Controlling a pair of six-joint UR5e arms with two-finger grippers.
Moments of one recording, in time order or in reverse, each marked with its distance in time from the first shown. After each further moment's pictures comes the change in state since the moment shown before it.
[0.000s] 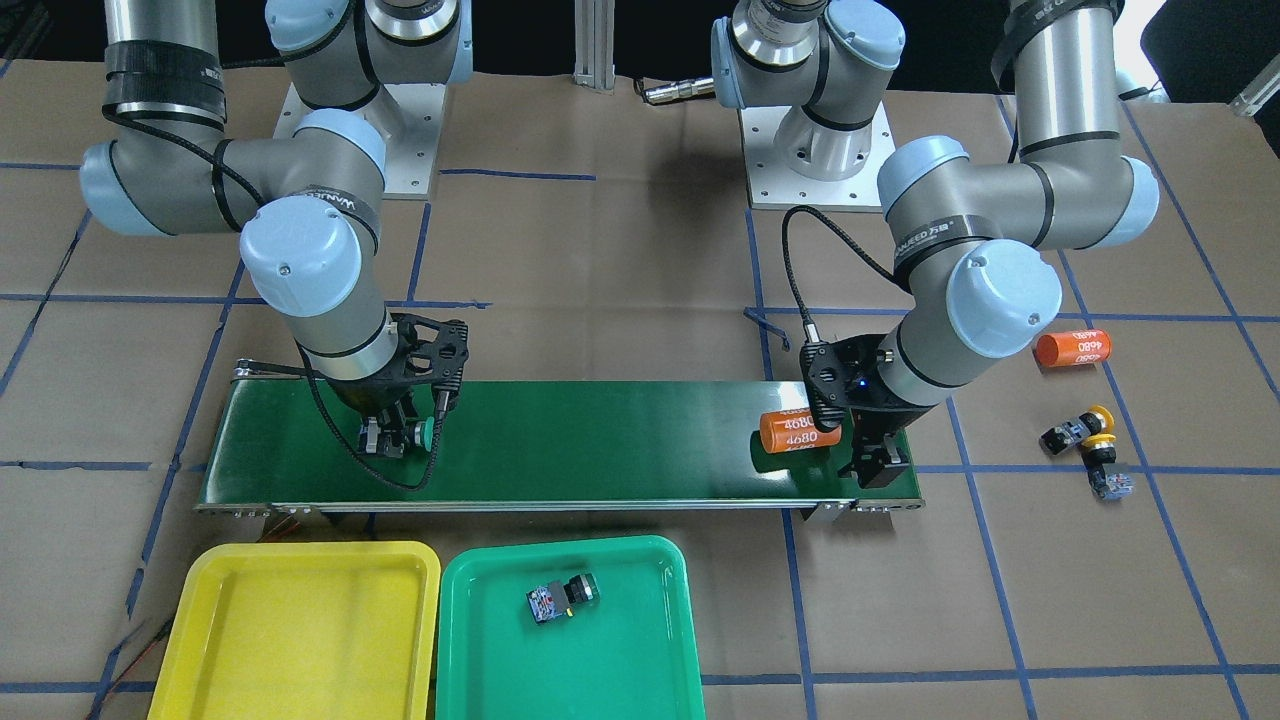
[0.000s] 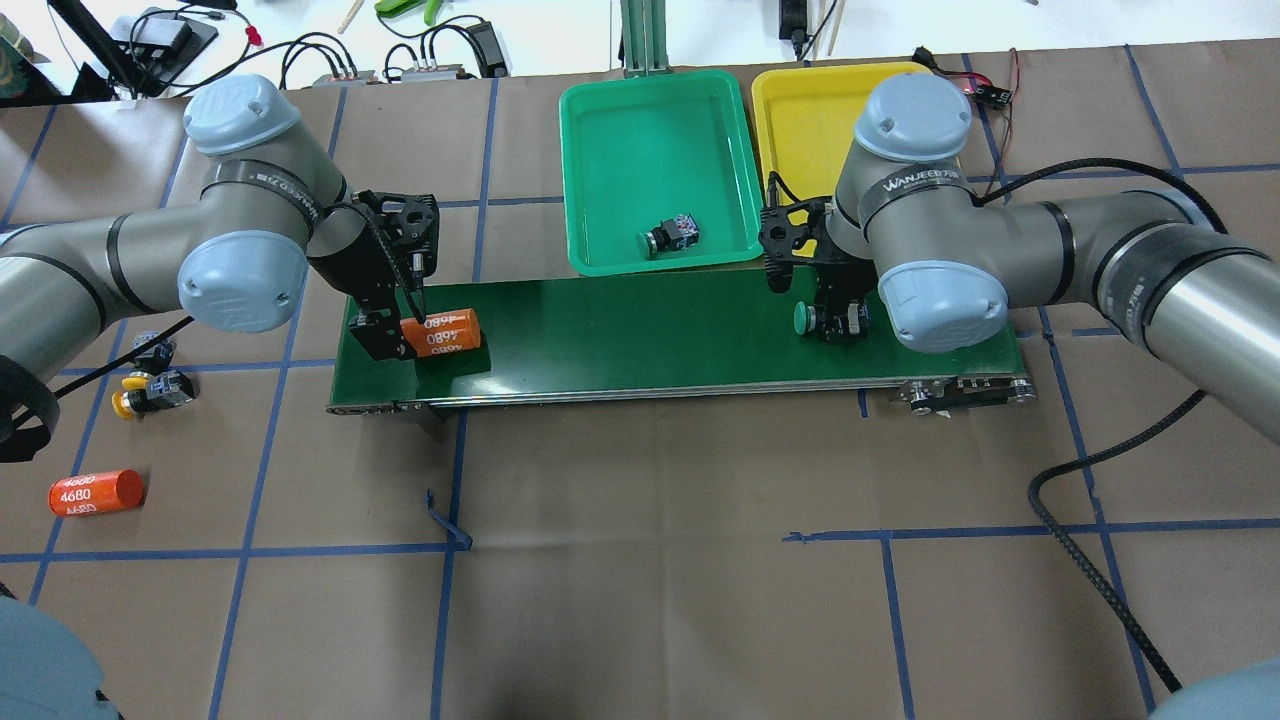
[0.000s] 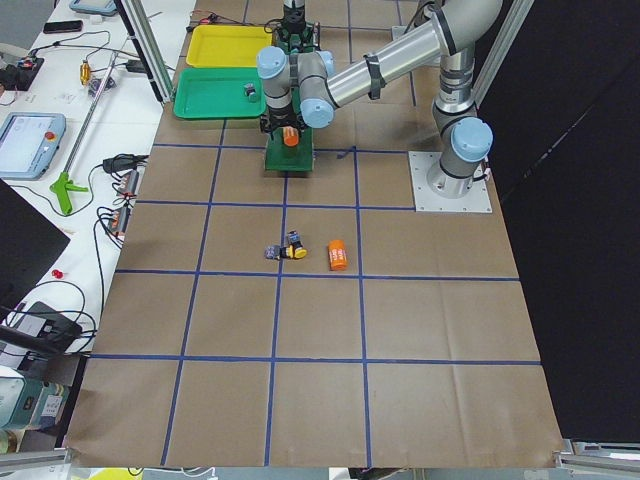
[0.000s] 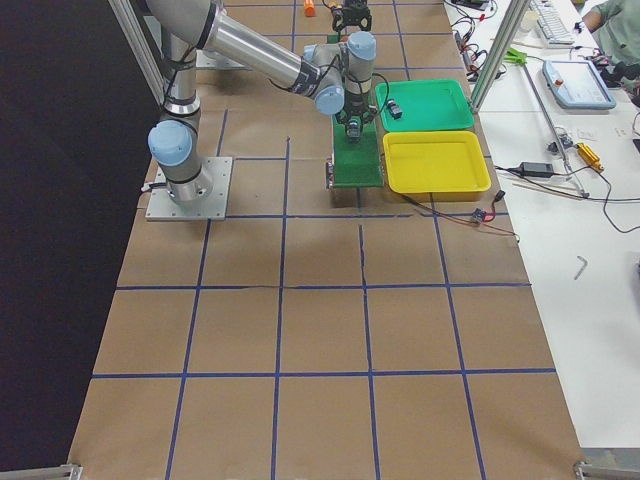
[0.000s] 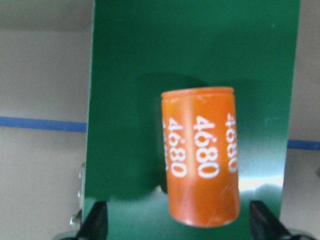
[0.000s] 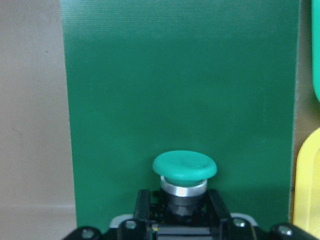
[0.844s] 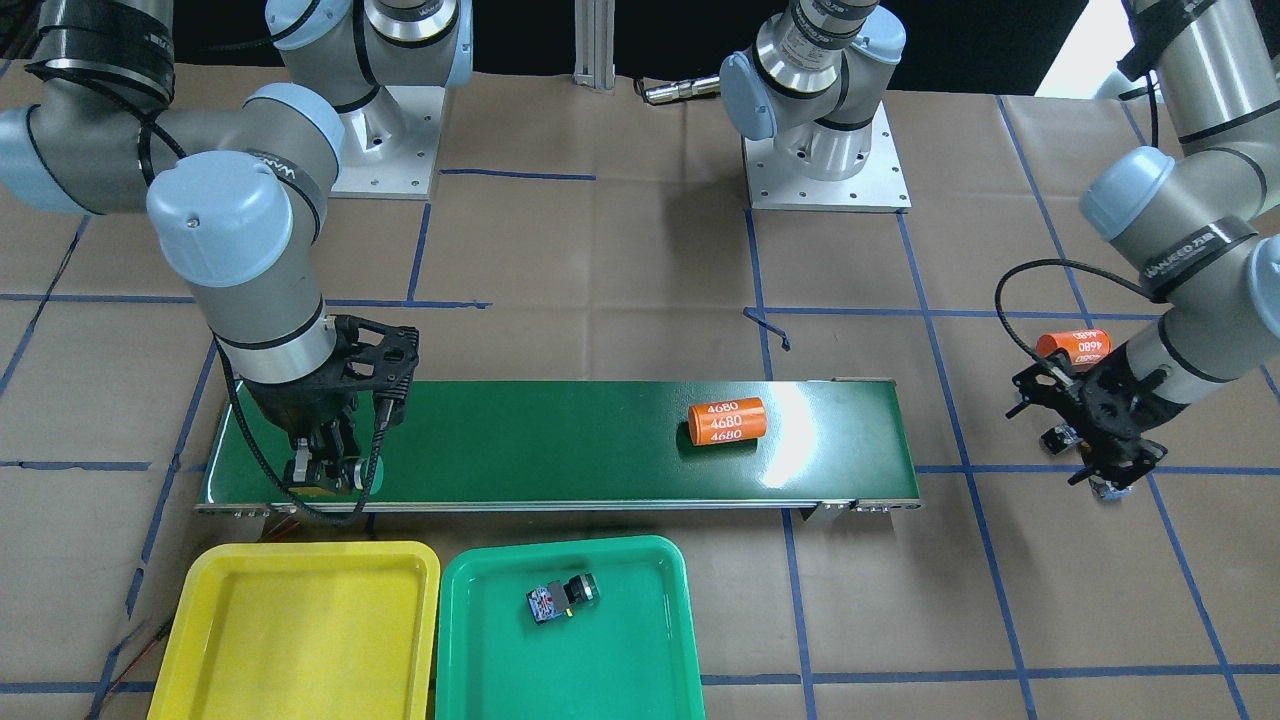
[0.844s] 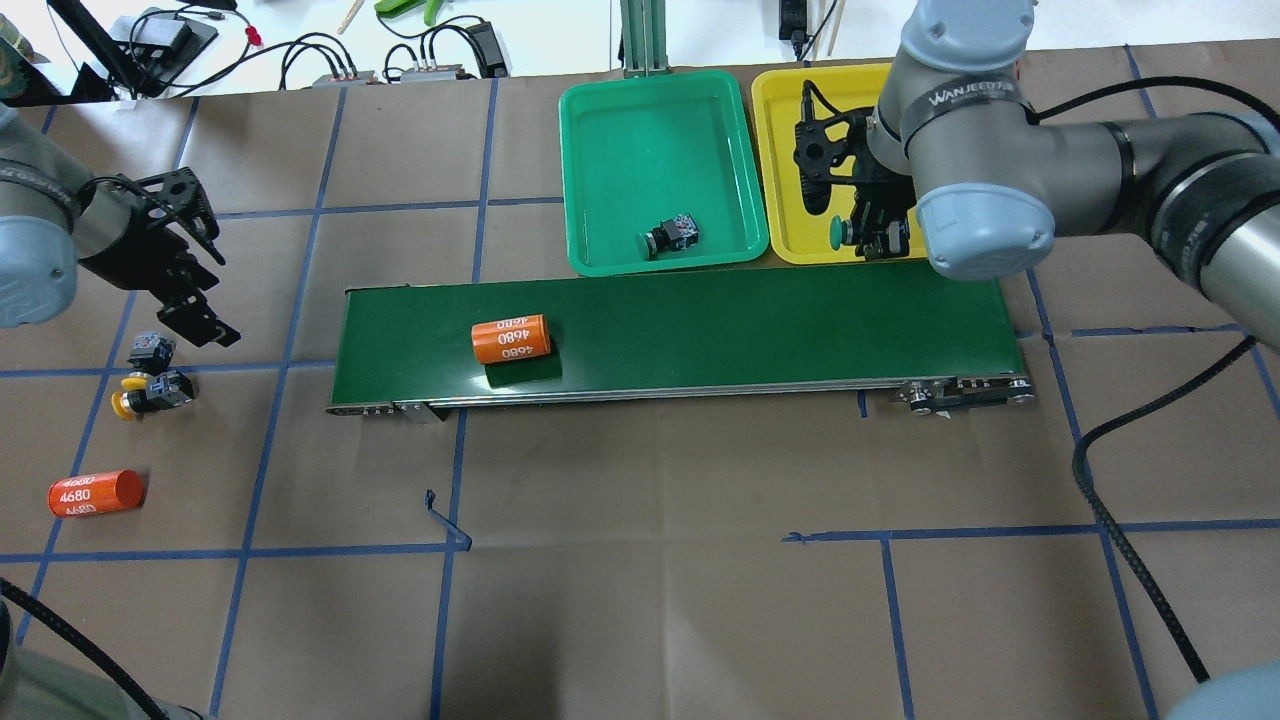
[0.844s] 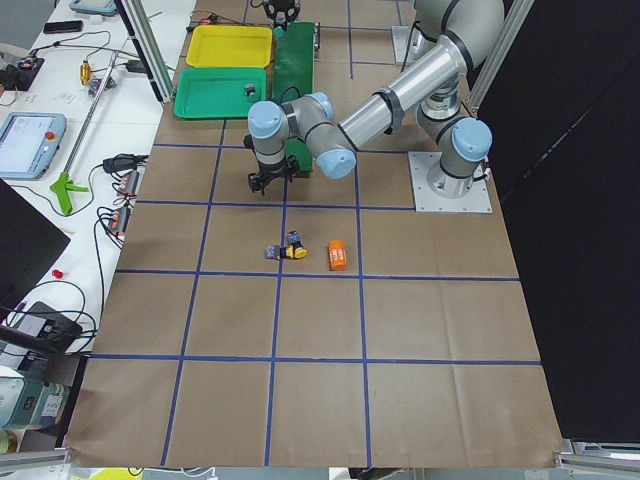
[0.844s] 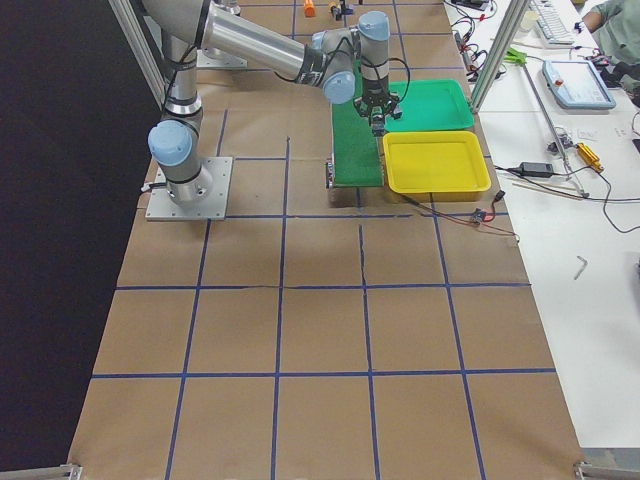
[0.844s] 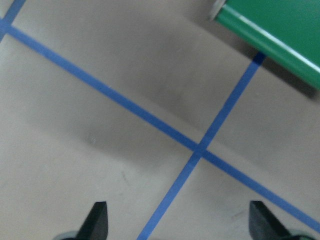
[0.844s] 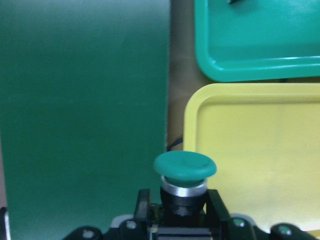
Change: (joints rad) left arm 0.414 -0.043 0.040 0.059 -0.011 -0.097; right arm -0.022 0.026 -0.201 0.001 -0.010 -0.057
